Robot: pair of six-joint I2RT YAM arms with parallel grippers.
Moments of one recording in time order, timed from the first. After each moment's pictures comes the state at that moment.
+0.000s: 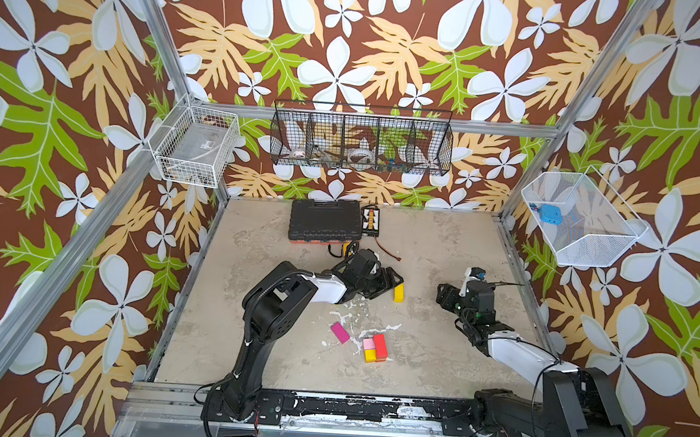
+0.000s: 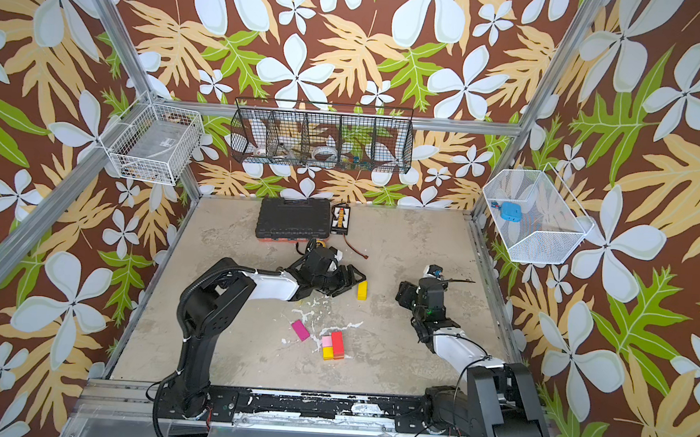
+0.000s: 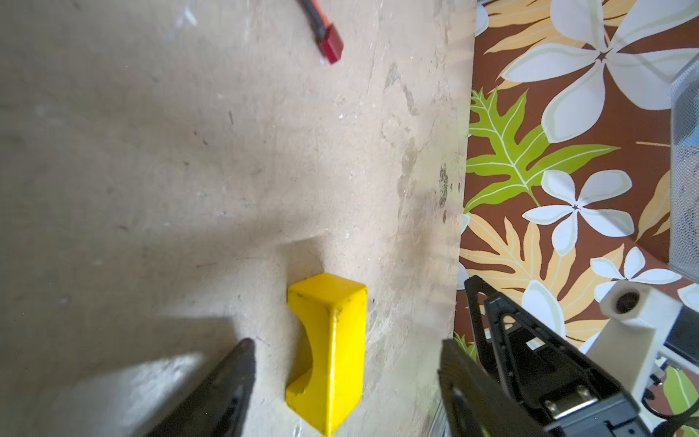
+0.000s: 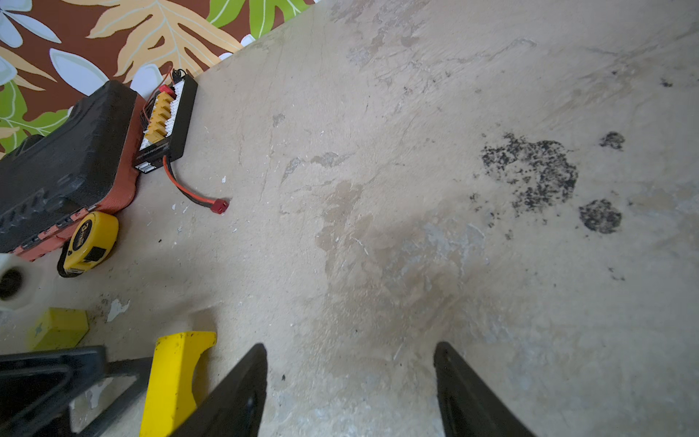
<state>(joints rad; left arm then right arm) -0.71 2.03 1.17 0.26 0.35 -1.08 0.13 1.24 0.40 0.24 0.05 0.48</state>
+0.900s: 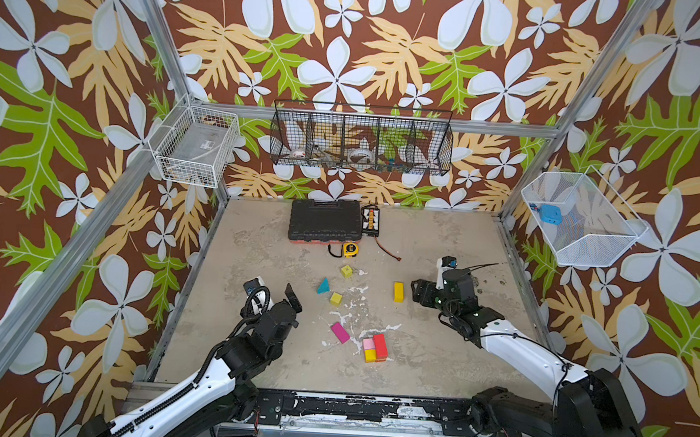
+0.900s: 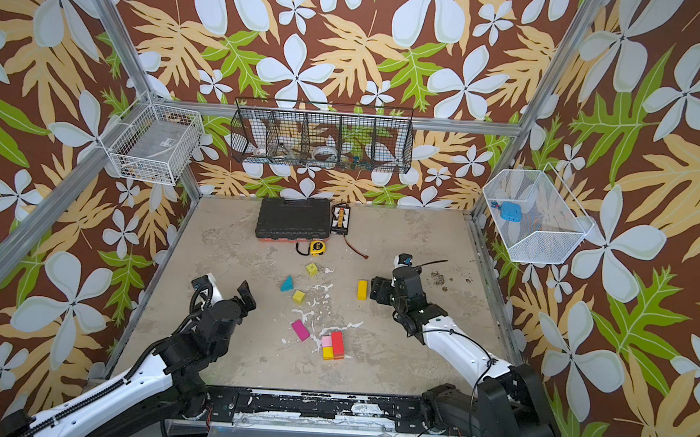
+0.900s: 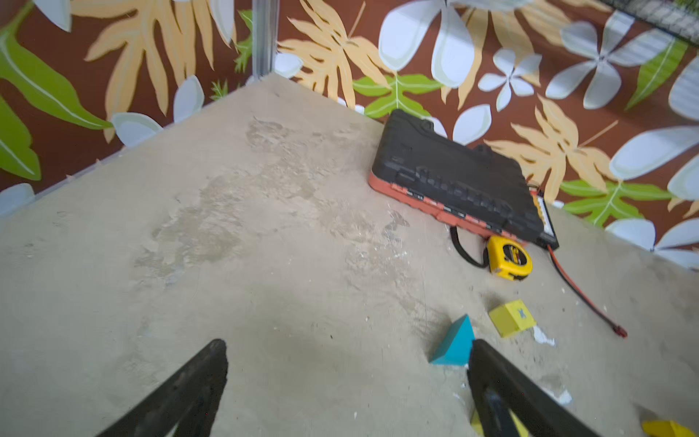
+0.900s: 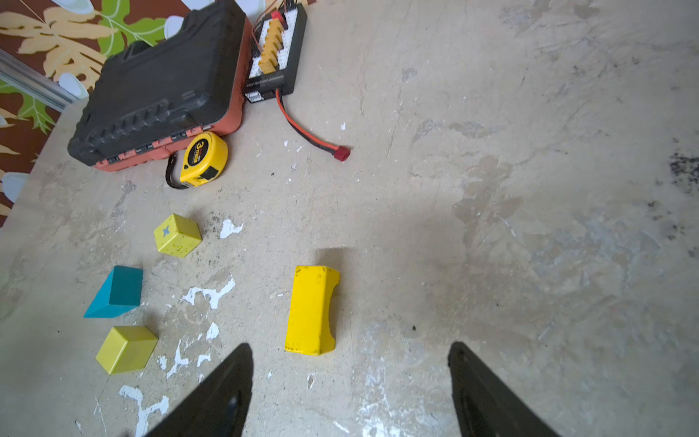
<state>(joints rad) -0.70 0.65 0.32 -0.20 -0.90 -0.77 0.39 1.23 0.61 -0.06 0.05 0.48</state>
